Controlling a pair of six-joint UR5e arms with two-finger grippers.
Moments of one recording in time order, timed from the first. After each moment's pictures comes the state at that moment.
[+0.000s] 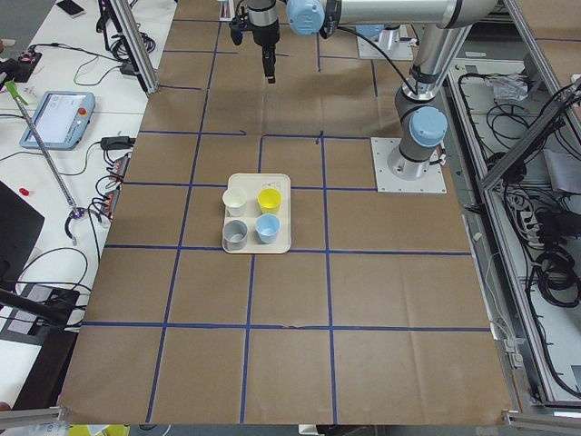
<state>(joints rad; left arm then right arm) -1.51 -1.63 -1.51 -1.67 1.53 0.05 0.84 -0.74 1.51 -3.78 -0.78 -0.20</state>
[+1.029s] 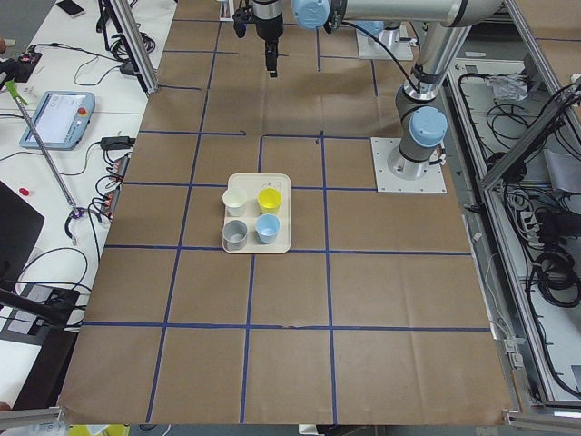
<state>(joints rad) -1.52 -1.61 -1.51 -1.66 1.53 0.06 0.83 -0.72 1.52 -3.78 -0.75 -0.19</state>
